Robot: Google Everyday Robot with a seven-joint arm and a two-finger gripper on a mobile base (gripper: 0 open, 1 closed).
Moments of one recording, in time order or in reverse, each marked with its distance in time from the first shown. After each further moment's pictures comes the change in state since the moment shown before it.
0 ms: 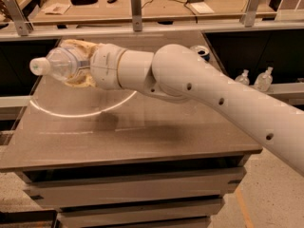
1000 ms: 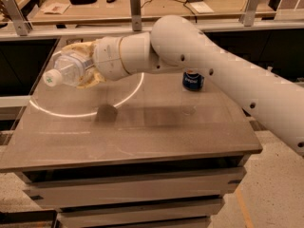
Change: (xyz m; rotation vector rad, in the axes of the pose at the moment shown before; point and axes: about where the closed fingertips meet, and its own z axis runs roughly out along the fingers) arm 0.025 0.013 0.004 -0.262 -0.042 -0.191
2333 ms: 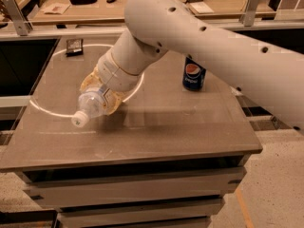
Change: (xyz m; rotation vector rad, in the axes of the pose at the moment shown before) arm 0.006 0.089 -0.032 -0.603 0.132 -0.174
